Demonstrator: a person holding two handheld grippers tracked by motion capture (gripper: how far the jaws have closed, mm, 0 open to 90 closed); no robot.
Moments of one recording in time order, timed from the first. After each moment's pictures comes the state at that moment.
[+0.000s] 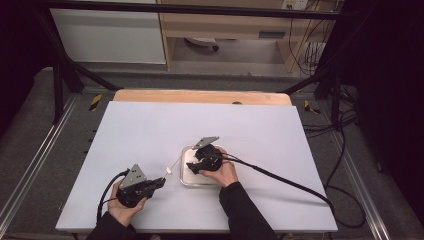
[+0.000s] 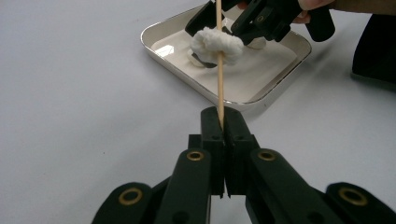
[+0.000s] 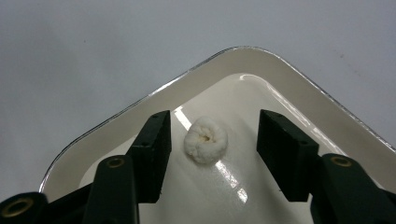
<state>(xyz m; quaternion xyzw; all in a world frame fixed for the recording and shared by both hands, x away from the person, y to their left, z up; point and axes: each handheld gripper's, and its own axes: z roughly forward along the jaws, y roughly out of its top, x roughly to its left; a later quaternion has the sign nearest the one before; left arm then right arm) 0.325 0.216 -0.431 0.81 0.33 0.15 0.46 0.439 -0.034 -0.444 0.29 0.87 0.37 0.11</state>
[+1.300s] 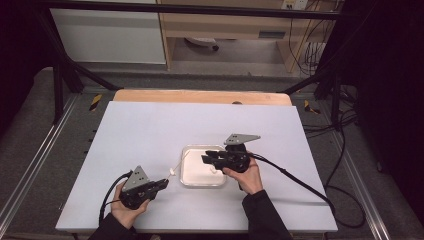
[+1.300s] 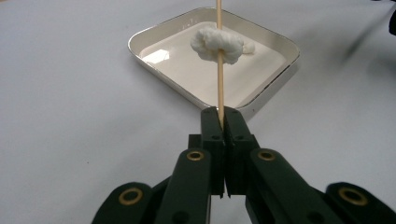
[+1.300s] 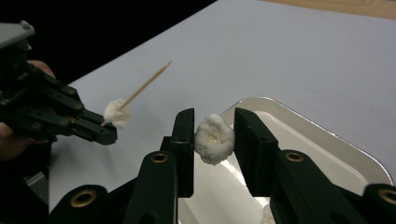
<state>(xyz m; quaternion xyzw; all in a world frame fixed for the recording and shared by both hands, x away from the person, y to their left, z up) 0.320 0.207 -0.432 0.81 0.31 0.15 0.47 0.405 -0.109 -0.390 0.32 0.78 0.53 0.03</state>
